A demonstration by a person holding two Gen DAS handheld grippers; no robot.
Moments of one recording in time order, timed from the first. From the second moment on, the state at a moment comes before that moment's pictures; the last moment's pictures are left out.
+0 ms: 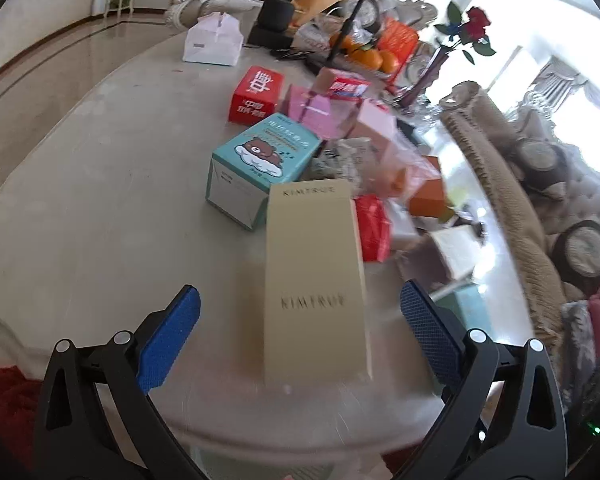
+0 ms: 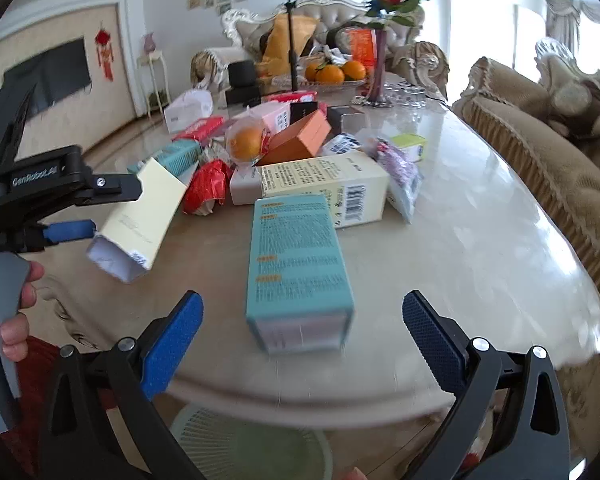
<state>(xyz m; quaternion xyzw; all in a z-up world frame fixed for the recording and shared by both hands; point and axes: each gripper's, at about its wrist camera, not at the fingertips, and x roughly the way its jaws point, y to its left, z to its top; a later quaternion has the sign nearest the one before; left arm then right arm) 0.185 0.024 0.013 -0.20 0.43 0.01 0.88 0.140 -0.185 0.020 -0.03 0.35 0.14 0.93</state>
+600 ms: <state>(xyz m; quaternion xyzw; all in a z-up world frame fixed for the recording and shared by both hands) 0.203 0.017 -0.005 -0.11 0.44 0.02 0.89 0.152 -0.183 0.020 -0.02 0.37 0.16 0.92</state>
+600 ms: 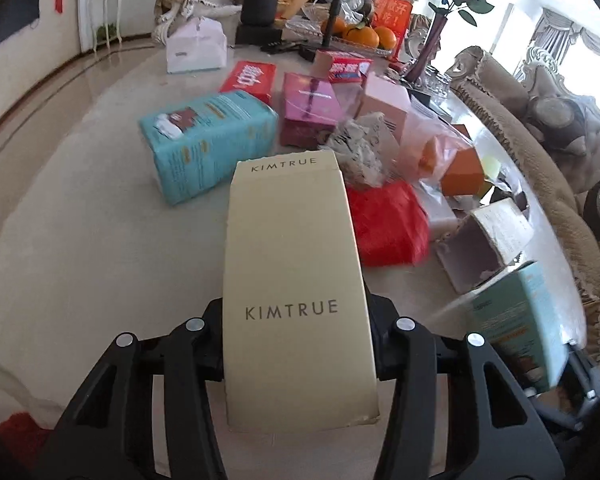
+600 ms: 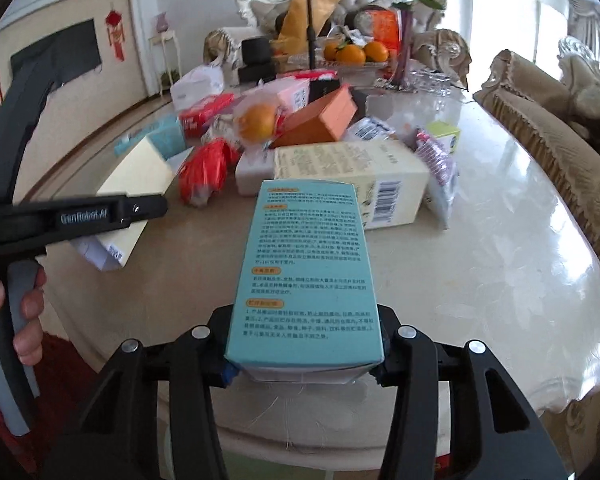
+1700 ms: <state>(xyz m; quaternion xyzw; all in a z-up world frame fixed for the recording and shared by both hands) 0.032 -0.047 -0.196 0.09 0.59 -0.16 0.79 0.016 -0.176 -0.150 0.00 0.56 0.17 0.81</state>
